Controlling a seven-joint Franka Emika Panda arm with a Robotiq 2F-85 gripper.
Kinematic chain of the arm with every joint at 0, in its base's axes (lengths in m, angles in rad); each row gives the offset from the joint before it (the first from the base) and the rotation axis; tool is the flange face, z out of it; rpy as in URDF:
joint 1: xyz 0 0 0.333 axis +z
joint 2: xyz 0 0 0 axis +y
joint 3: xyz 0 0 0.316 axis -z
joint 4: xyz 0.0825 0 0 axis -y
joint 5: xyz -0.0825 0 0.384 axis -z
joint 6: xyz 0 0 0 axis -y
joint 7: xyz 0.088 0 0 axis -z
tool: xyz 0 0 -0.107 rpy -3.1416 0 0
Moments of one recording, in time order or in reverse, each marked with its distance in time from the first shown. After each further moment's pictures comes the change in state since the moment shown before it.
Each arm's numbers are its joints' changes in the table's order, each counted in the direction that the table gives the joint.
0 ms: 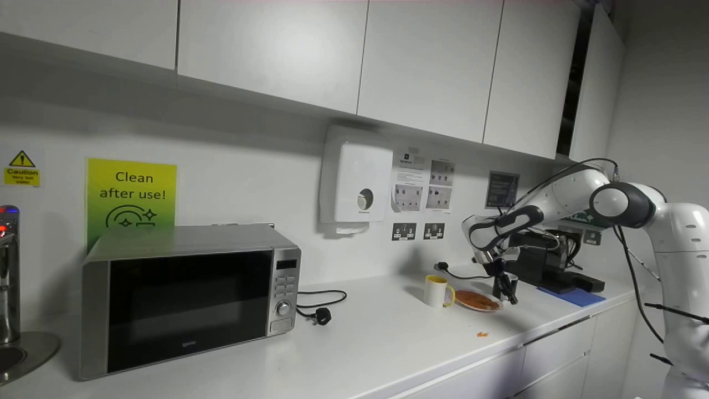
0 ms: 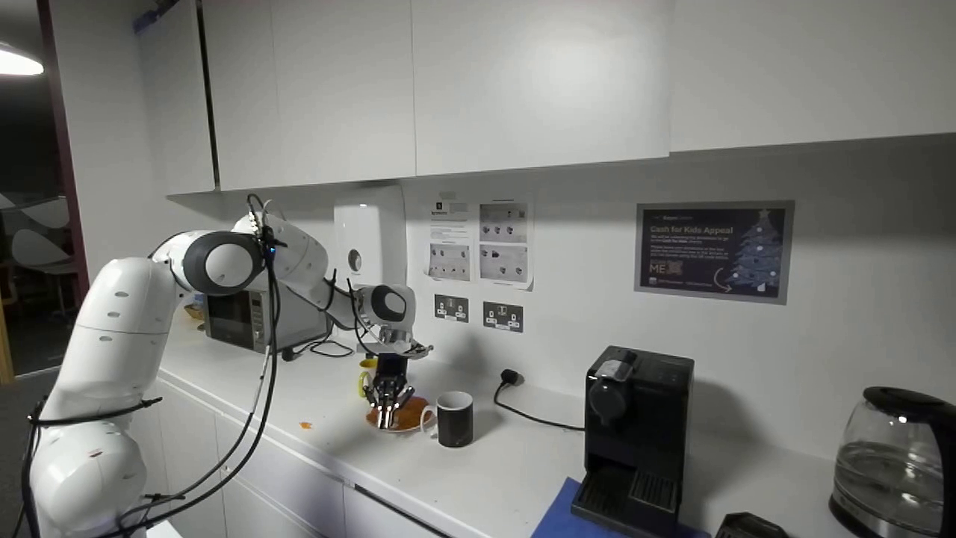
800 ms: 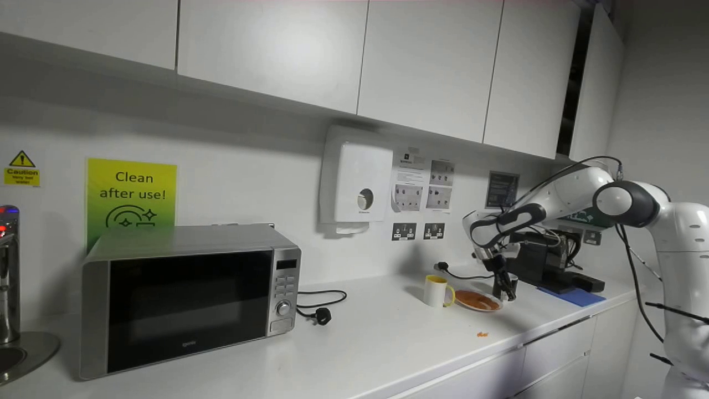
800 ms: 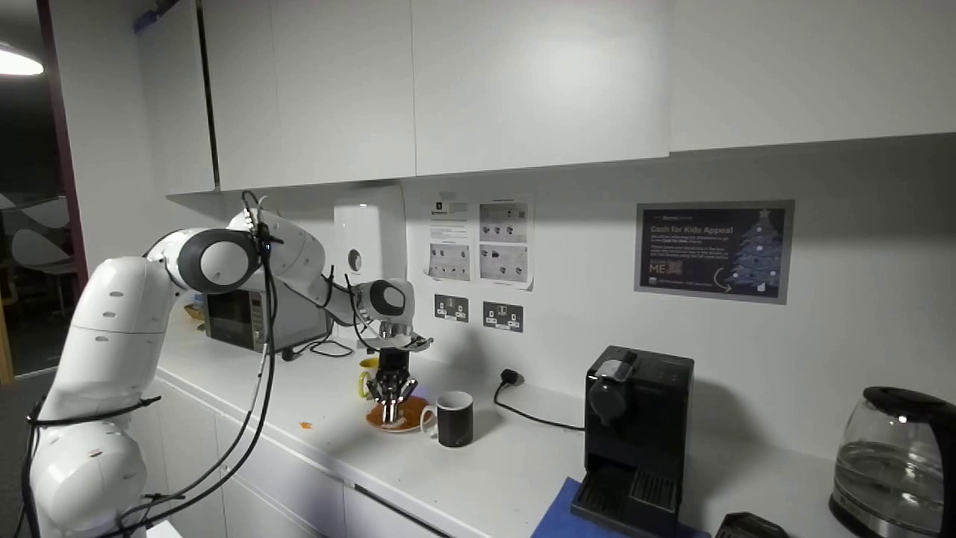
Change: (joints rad) arm 0.000 -0.025 0.000 0.001 0.022 0.026 0.023
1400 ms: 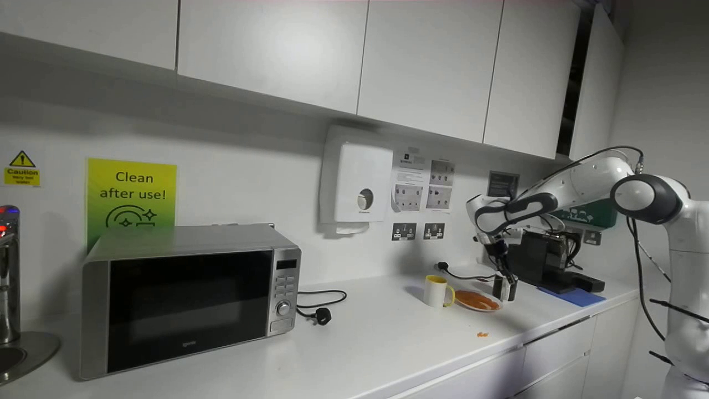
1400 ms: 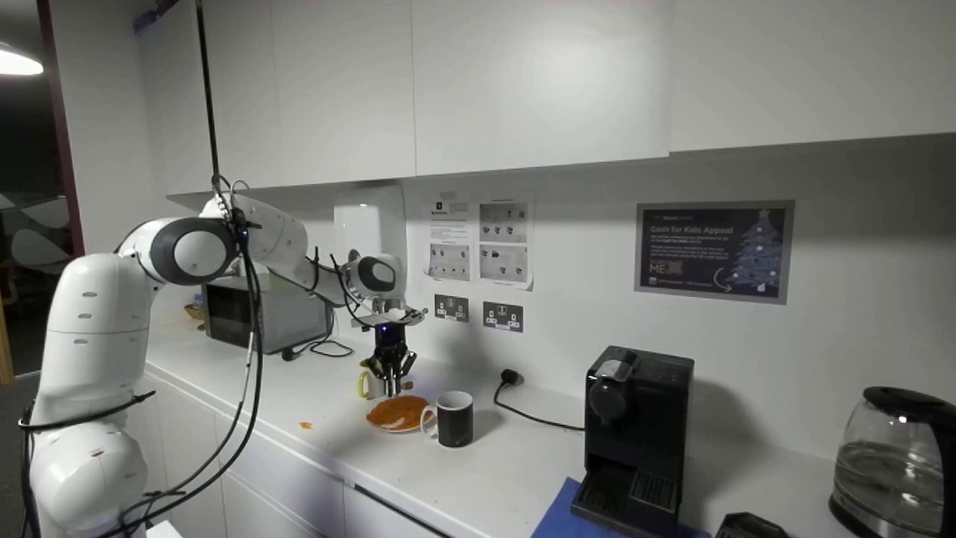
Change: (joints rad) arm 0.015 -0.116 -0.009 -0.010 0.049 0.000 0.000
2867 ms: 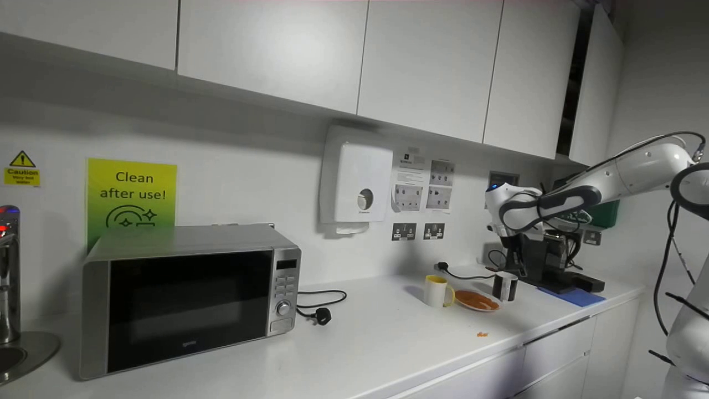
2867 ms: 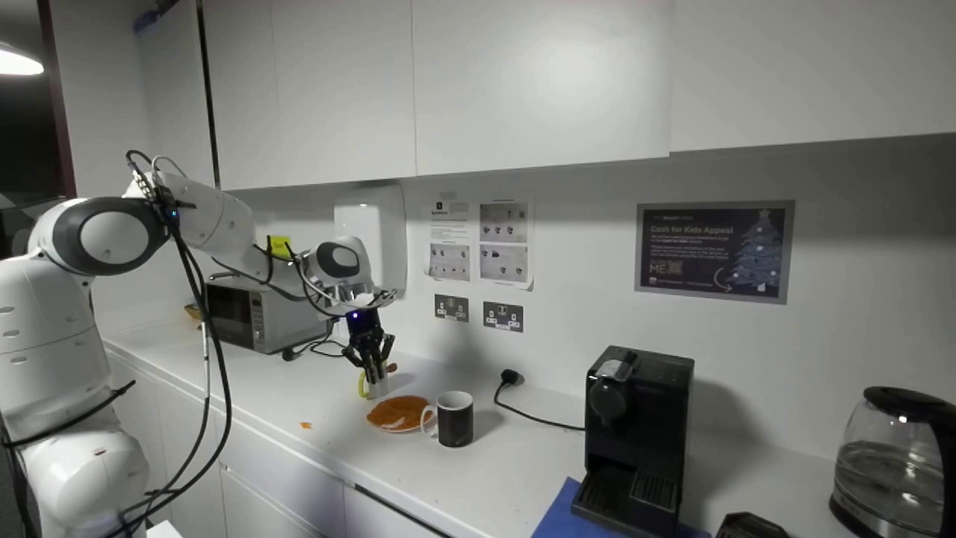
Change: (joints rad) arm 0.024 -0.313 -0.012 -0.284 0.078 0.132 0.047
